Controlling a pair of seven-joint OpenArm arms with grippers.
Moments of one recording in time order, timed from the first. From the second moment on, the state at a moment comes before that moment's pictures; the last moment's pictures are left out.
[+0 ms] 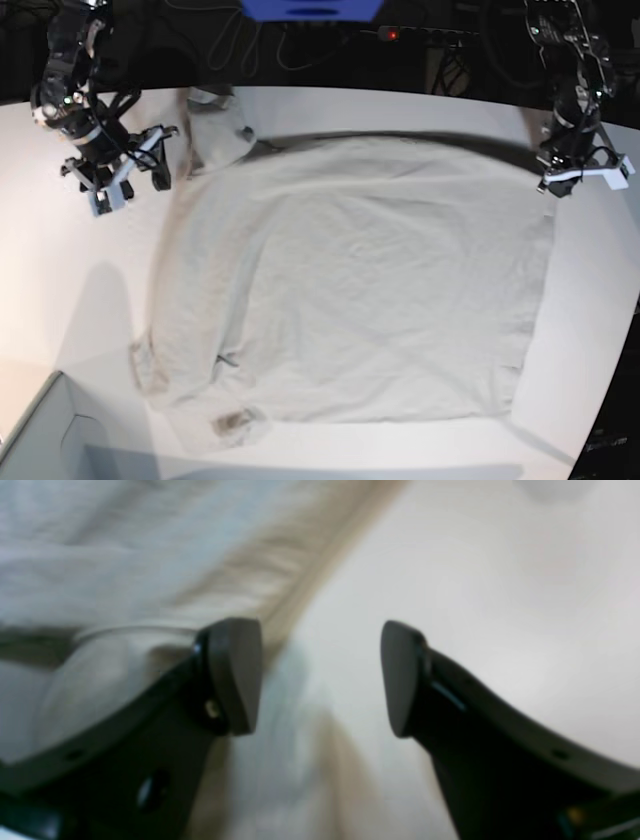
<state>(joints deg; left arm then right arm) 16.8 -5.9 -29.4 86.2 -43.0 0.5 22.7 -15.1 3.7 24.6 90.0 1.8 39.0 -29.3</state>
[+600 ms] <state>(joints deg) 16.7 -6.0 -29.4 86.2 -43.1 0.5 22.6 -3.4 0.1 24.5 78.5 2.2 39.0 -41.7</state>
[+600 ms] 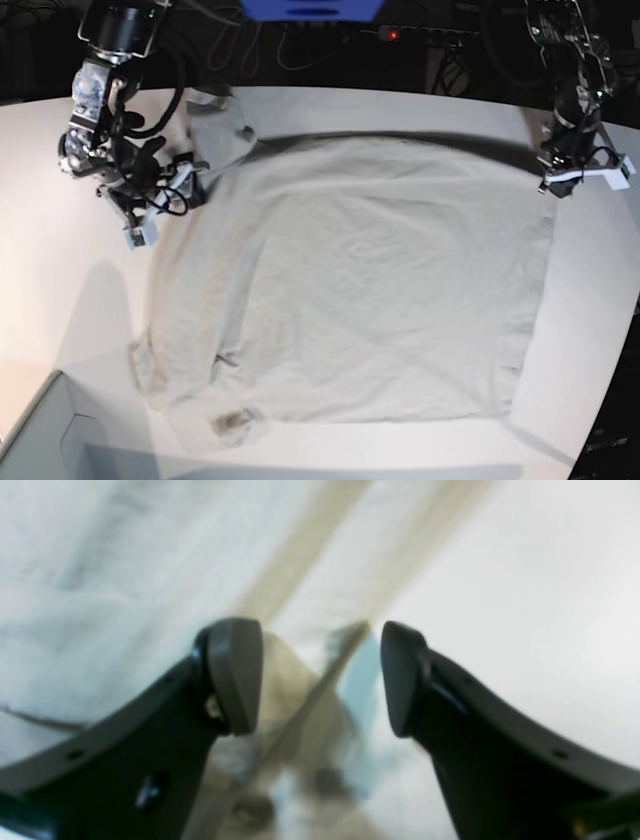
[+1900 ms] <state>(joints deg) 16.5 -5.8 -29.3 86.2 -42.6 0.5 22.6 0.1 -5.8 -17.1 84.6 -16.6 35.4 -45.3</state>
